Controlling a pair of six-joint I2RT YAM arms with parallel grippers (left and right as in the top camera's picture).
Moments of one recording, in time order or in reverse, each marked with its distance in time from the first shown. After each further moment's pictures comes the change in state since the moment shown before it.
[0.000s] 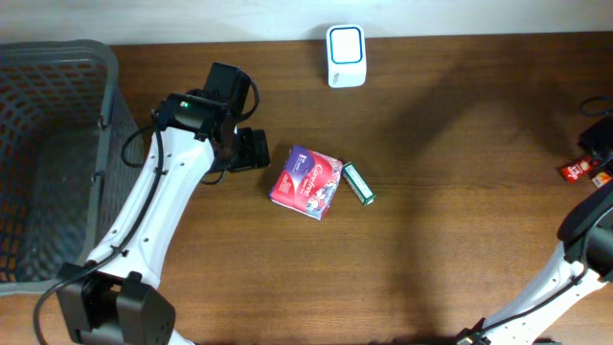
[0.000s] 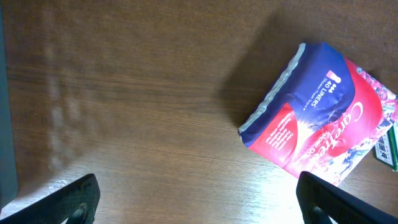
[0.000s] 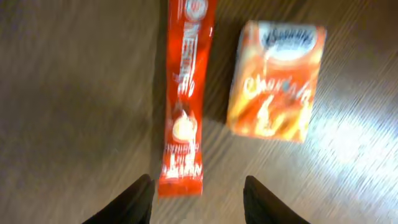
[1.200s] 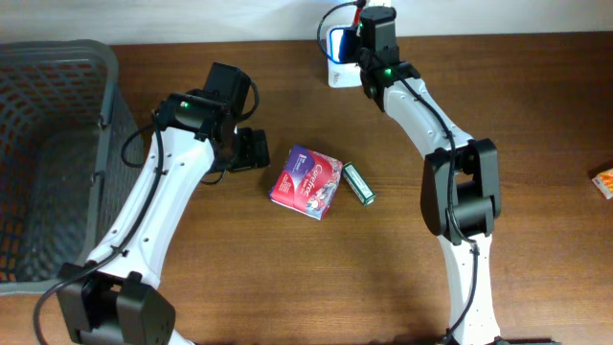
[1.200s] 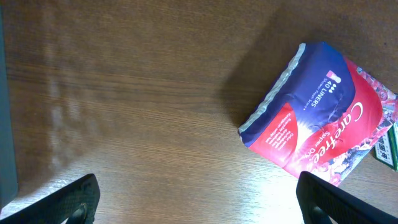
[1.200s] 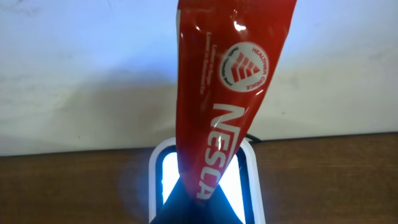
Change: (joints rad) left arm 0.000 0.000 0.000 0.000 0.000 0.000; right arm 0.914 0.142 0.042 0.975 -0.063 -0.078
